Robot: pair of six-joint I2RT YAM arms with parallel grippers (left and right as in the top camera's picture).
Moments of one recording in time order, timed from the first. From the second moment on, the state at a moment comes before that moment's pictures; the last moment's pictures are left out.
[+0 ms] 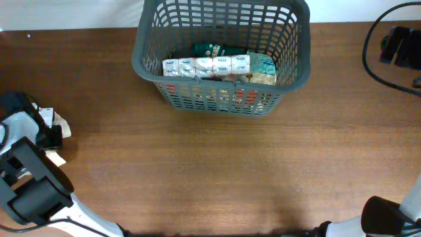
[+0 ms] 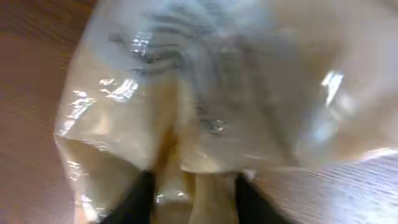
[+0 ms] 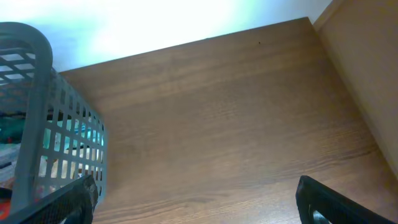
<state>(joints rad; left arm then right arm) 0.64 2.03 1.37 -0.71 -0.24 0.48 -0.36 1.66 2.17 -1.29 -0.10 -0.06</state>
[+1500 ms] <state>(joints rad) 0.09 2.05 2.70 -1.19 0.05 0.75 -0.36 1.66 2.17 -1.29 -0.10 -0.06</state>
